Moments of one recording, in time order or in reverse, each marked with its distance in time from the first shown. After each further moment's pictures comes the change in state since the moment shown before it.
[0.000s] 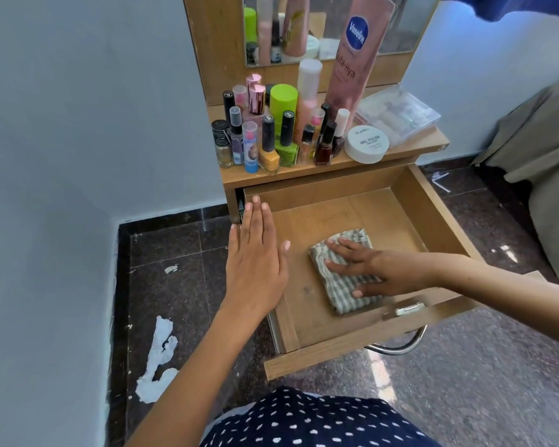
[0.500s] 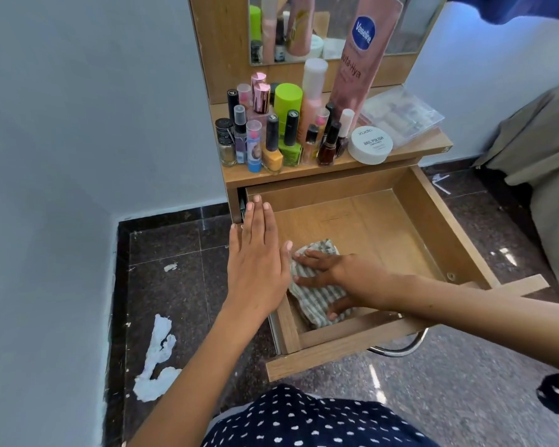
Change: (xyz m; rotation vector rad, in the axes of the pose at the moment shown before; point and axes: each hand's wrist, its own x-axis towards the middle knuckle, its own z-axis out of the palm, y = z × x) left_hand -0.003 0.000 -0.001 -0.013 0.002 -0.005; right_hand 0.031 -0.055 -0.002 -0.144 0.144 -0.021
